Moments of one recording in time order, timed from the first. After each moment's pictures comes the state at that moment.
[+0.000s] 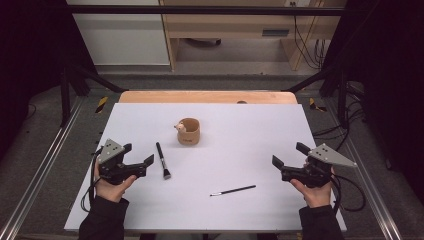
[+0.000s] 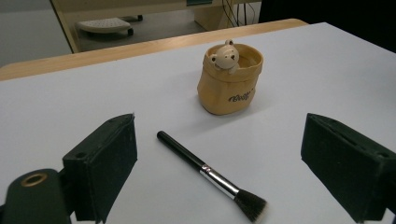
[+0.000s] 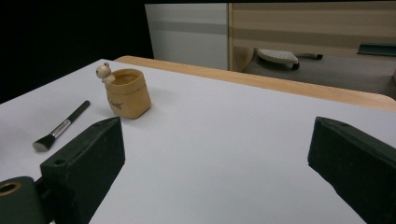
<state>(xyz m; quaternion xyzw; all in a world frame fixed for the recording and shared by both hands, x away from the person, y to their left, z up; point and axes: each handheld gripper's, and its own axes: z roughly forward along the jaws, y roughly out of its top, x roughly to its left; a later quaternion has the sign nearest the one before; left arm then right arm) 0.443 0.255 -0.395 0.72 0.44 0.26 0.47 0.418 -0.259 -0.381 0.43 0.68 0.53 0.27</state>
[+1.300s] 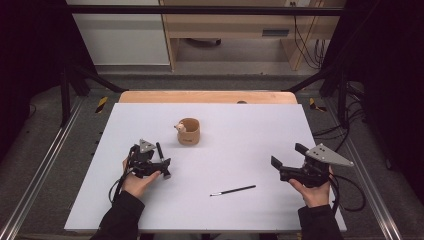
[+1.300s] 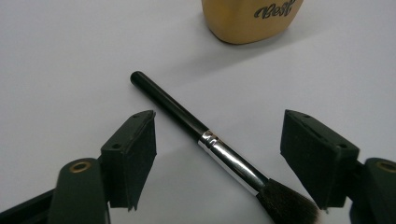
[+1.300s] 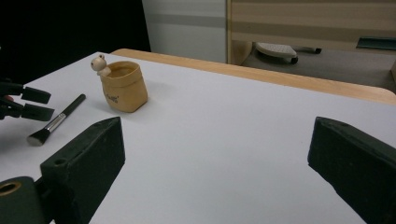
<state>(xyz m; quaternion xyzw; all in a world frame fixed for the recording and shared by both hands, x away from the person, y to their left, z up) 0.494 0.211 -0.457 0.78 0.48 0.22 0.33 0.421 -0.256 -0.385 0.44 0.68 0.52 0.27</state>
